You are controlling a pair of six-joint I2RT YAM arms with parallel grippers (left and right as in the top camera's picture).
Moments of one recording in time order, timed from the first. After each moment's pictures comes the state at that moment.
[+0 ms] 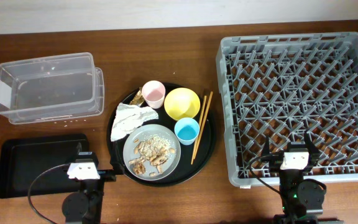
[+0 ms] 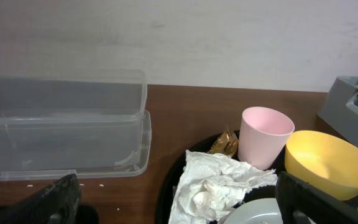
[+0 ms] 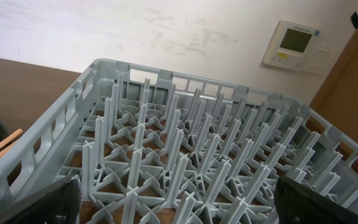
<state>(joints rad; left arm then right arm) 0.00 0.02 0.01 -0.08 0.01 -0.07 -0.02 0.01 0.01 -0.07 0.08 -0.21</state>
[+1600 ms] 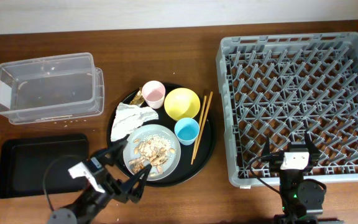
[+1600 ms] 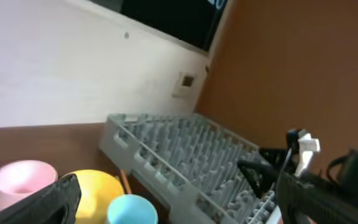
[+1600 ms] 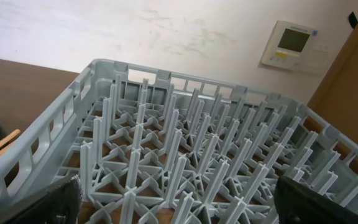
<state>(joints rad) 0.00 0.09 0.18 0.14 0.77 -0.49 -0.02 0.01 0.01 -0.07 0.09 -0.21</state>
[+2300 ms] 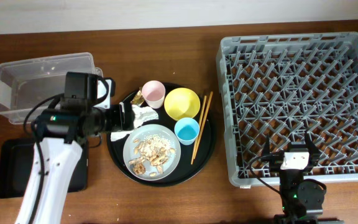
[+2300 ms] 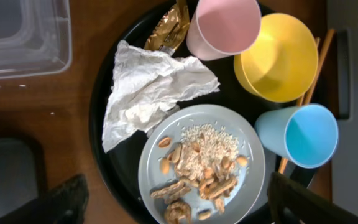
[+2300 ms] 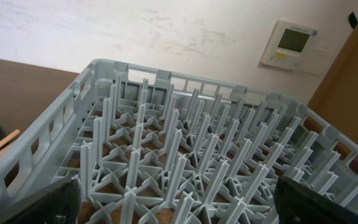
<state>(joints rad) -0.12 1.34 1.27 -1.03 0.14 -0.16 -0.02 0.01 0.01 -0.07 0.09 -0.21</state>
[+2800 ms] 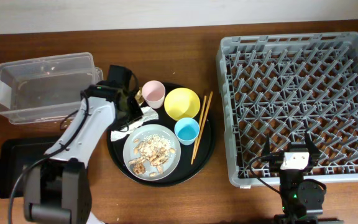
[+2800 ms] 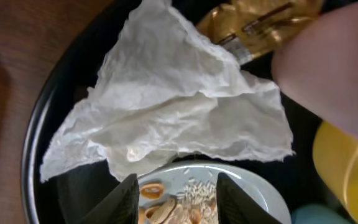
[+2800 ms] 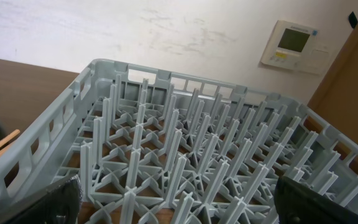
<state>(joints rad) -0.21 1.76 1.27 -0.87 0.01 -0.65 -0.02 0.01 0.01 -0.07 0.09 -0.21</state>
